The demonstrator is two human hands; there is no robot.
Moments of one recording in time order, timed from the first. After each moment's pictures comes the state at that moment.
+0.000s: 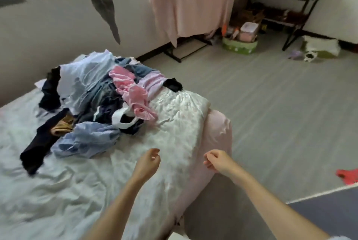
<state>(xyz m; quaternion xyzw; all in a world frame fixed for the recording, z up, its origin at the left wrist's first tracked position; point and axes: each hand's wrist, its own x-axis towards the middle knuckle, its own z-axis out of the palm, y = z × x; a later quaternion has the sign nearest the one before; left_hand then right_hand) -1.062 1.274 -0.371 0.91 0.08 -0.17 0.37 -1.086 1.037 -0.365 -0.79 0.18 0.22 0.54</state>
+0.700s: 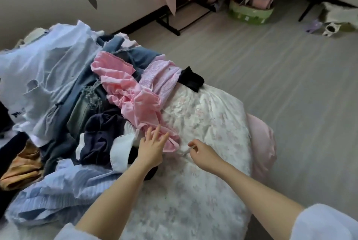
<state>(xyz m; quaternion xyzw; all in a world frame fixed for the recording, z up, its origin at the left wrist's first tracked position) -0.718 1.409 -0.538 0.96 -0.19 -0.21 -0.02 -0.774 1.222 -0.495 -0.86 0.11 0.28 0.41</state>
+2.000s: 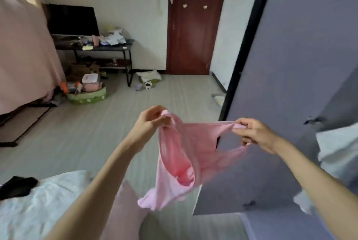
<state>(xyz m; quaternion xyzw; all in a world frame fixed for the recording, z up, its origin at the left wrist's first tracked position) -1.006 0.987 -0.146 0.59 -0.48 -0.28 0.58 -1.264 0.817 -0.154 -0.75 0.35 -0.18 0.53</state>
